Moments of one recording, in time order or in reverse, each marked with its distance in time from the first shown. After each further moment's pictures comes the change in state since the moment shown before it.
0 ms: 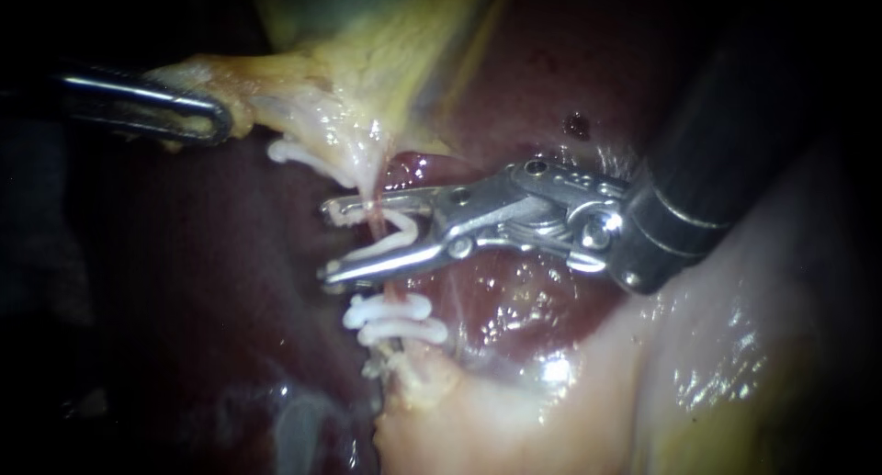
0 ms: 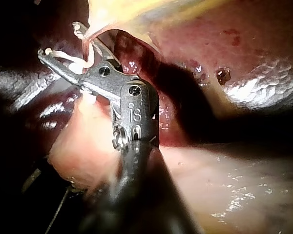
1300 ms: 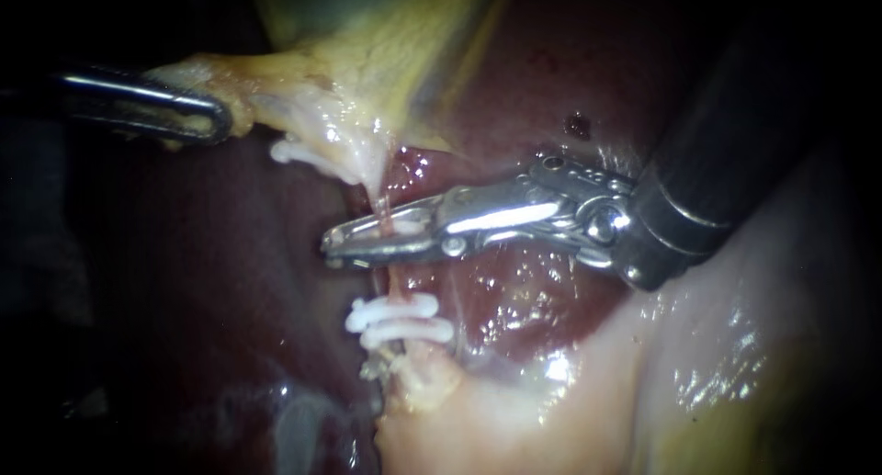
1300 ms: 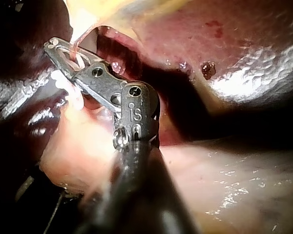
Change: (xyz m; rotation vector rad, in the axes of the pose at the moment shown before) right arm -0.002 0.002 -0.002 -0.074 -0.053 0.073; left arm 0.000 0.000 0.000 0.000 0.000 0.000
